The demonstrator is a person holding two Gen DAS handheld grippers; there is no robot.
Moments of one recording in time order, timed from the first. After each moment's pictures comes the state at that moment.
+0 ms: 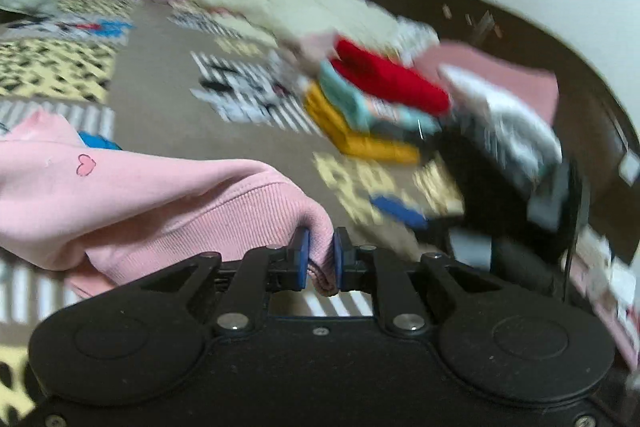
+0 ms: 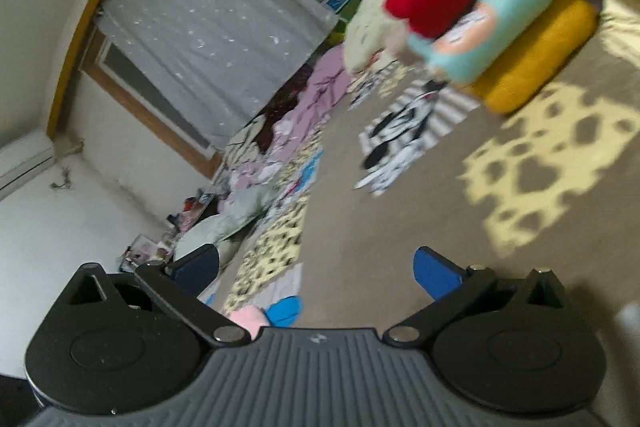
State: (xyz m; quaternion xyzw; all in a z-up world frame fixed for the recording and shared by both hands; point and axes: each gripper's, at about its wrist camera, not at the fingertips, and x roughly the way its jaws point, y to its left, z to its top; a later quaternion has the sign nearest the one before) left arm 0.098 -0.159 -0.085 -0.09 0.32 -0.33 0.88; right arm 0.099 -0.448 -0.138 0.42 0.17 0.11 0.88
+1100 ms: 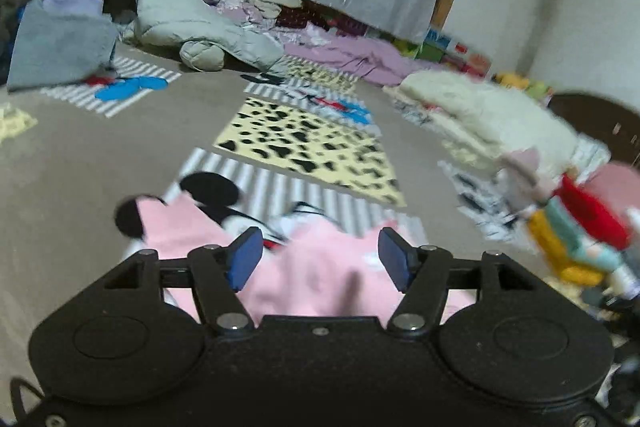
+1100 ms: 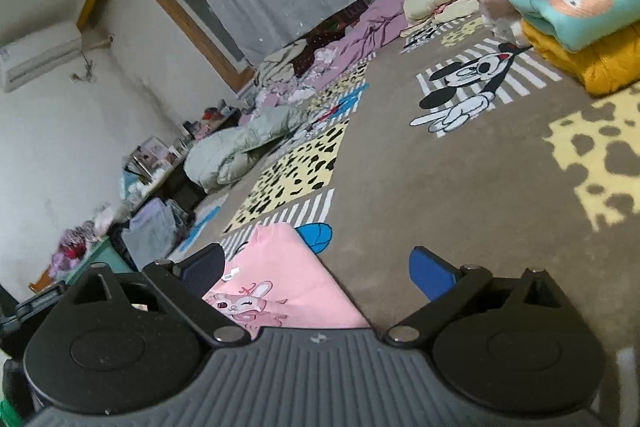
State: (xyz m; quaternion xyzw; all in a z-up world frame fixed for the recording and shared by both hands) left arm 0.150 0.102 -0.066 -0.14 0.26 -0.06 0.95; right arm 0.113 -0.364 -0.108 0.29 0.25 0.19 0.90
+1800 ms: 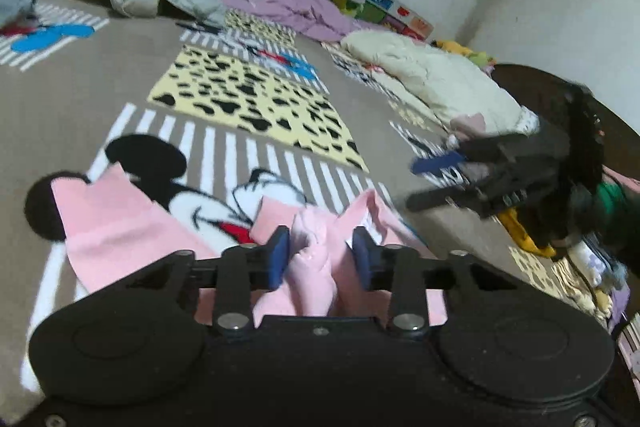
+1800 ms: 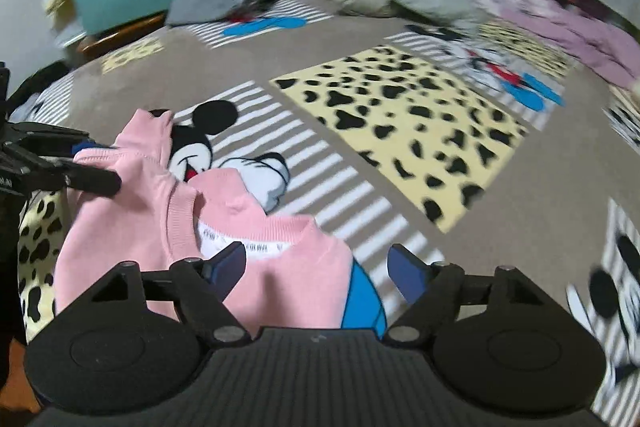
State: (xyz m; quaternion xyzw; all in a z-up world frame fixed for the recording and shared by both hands) left arm 0.201 0.122 -0.111 -0.18 0.30 -0.20 0.92; right arm 0.307 -0.170 -0.055 -0.16 0.38 0.39 0.82
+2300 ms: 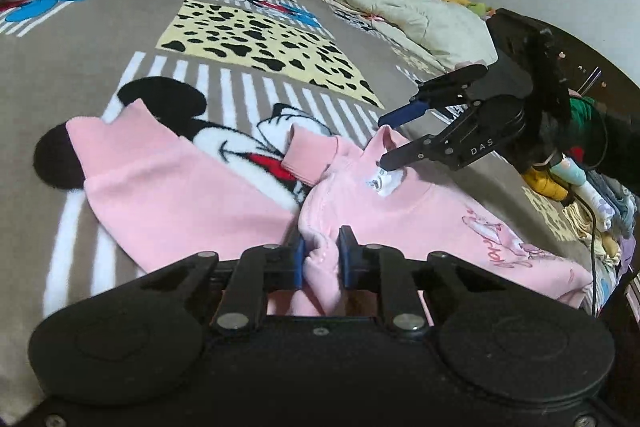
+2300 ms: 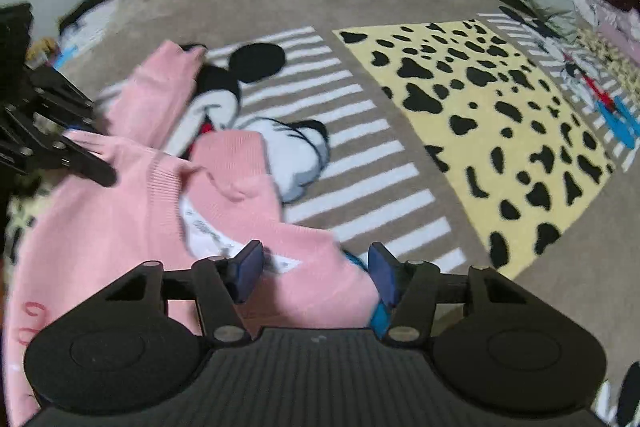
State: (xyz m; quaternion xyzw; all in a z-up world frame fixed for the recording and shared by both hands) left arm 0.196 0.134 -0.141 -0.14 0.35 -0.22 0.90; right arm 0.342 -0.126 -0.097 -0.24 0.41 0.48 0.74
